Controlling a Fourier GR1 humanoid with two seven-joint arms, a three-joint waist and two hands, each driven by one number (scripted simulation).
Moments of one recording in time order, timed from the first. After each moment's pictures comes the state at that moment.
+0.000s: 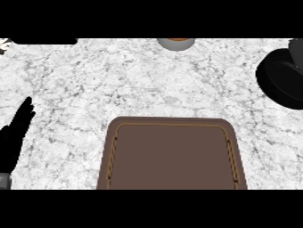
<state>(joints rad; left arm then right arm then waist) 0.03 0.40 0.01 -1.53 0.02 0.14 0.12 -1.09 -0.53 0.12 -0.86 0.91 -0.26 0.82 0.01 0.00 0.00</state>
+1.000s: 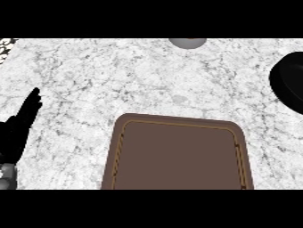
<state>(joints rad) -0.03 0.38 0.01 -1.53 -0.01 0.09 0.13 -1.14 -0.74 -0.09 -0.28 0.87 -0.41 0.30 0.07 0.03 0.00</state>
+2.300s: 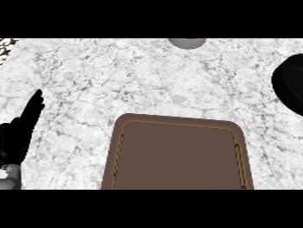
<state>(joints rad) -0.03 0.35 0.01 -1.51 -0.03 0.10 0.12 -1.12 -0.73 -0.54 -0.26 0.44 -0.52 -0.19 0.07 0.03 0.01</state>
